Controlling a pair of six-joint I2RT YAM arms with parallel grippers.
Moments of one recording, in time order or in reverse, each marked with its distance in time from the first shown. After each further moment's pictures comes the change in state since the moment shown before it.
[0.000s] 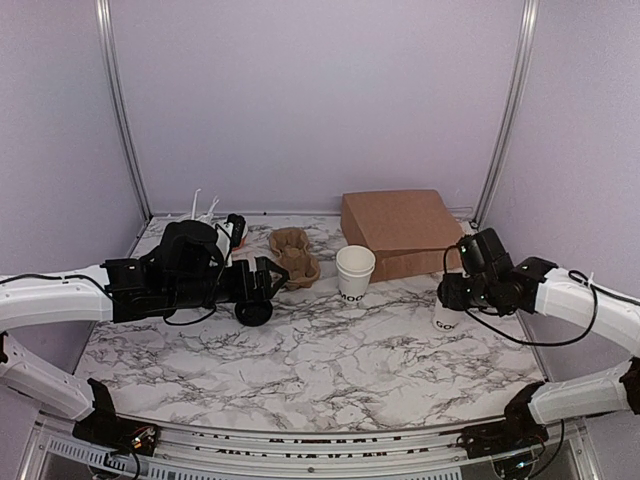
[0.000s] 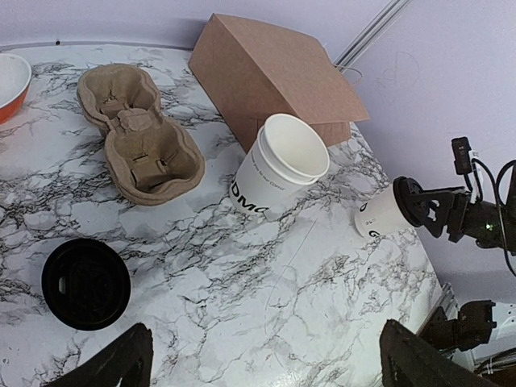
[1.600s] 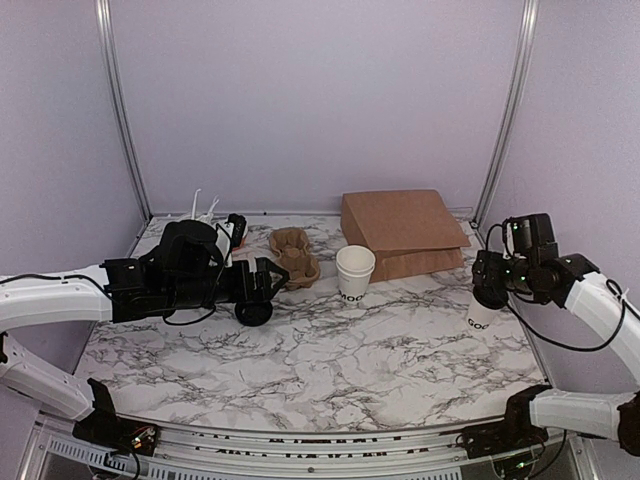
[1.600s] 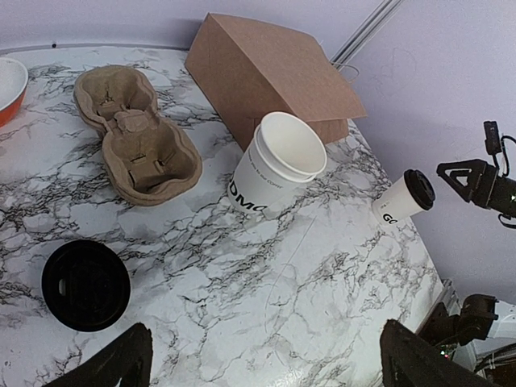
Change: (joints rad) left arm 0.000 -0.003 0.000 -0.002 0.009 0.015; right arm -0.338 -0.179 0.030 -0.042 -0.156 -0.098
